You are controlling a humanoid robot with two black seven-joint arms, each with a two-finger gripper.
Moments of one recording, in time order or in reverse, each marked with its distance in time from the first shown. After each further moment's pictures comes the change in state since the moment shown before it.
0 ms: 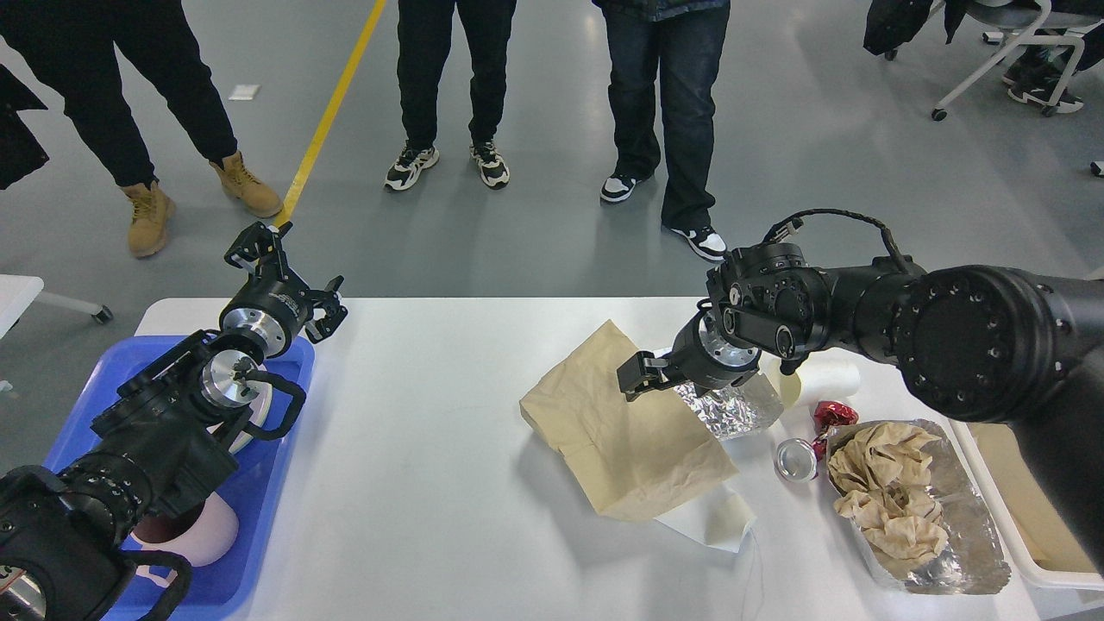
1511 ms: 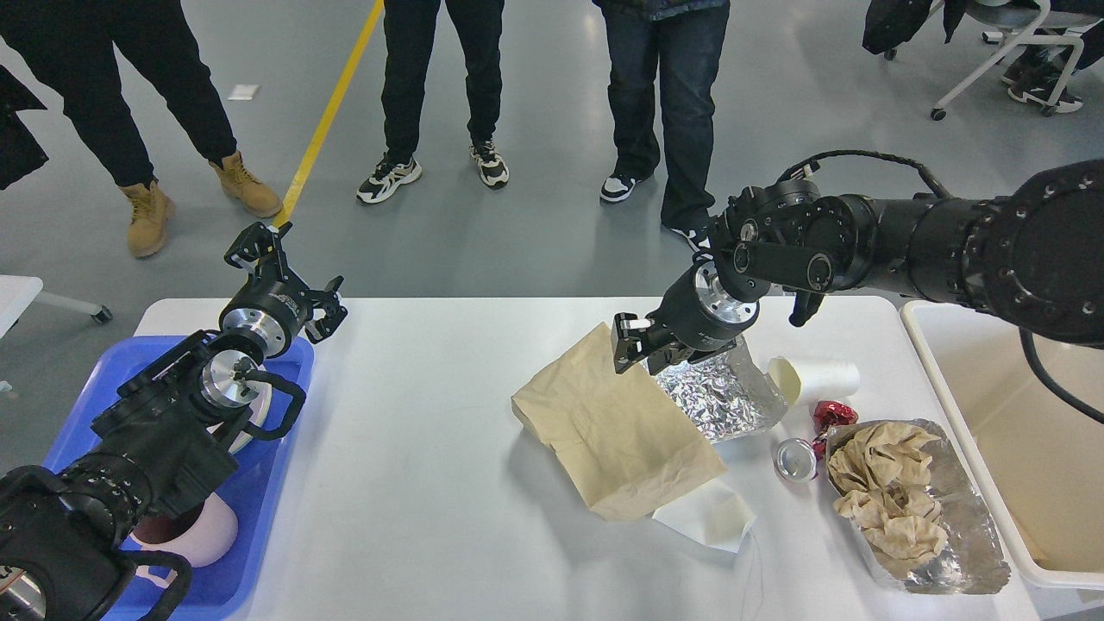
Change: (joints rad) left arm 0.001 0.000 0.000 0.000 0.000 0.000 0.000; right arm 0.205 -0.104 0.136 0.197 0.004 0.052 0.002
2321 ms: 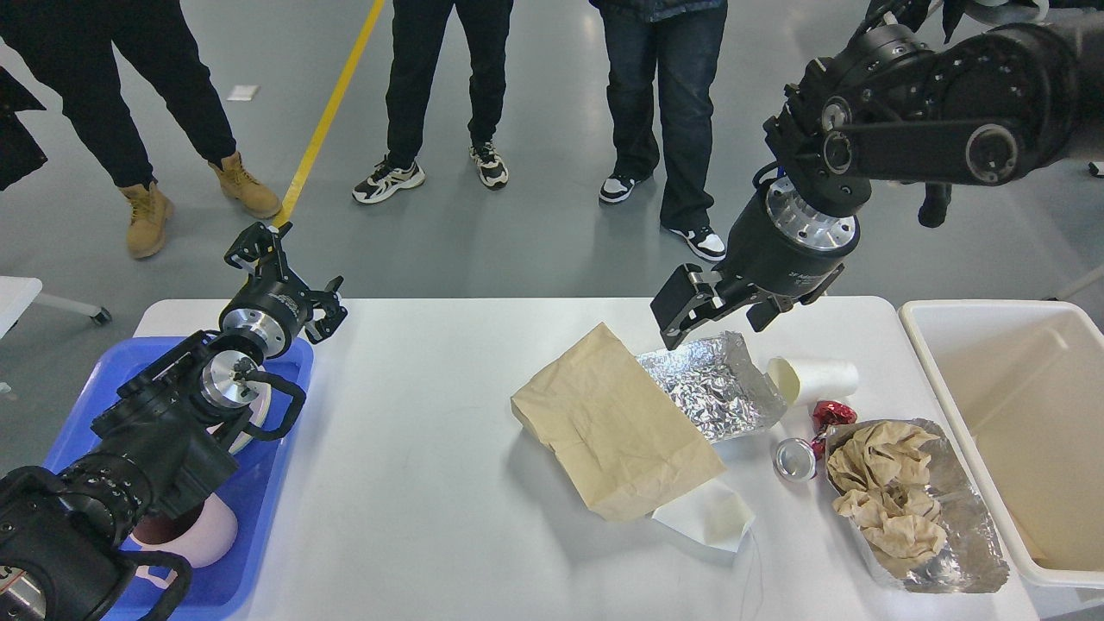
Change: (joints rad) left arm 0.000 0.000 0.000 0.000 0.000 0.000 0.000; right arm 0.533 -0.137 -0.104 0.468 -0.114 0.119 0.005
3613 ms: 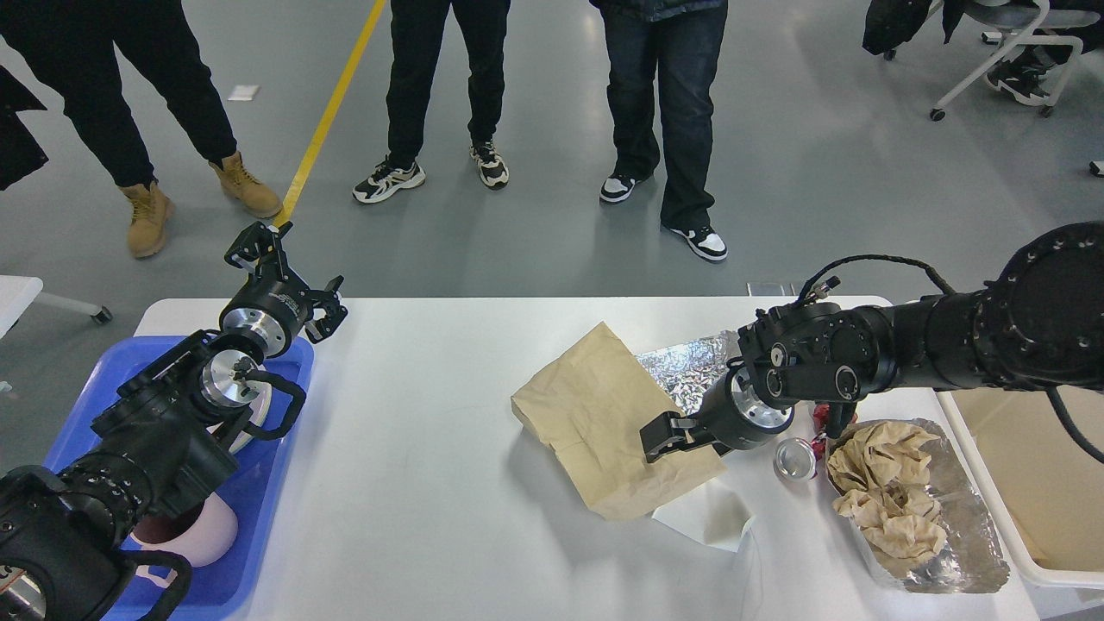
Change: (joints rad) left arm 0.000 0.000 0.000 0.000 0.000 0.000 0.000; right arm -0.714 0.091 0.084 -0.307 -0.046 -0.360 -0.007
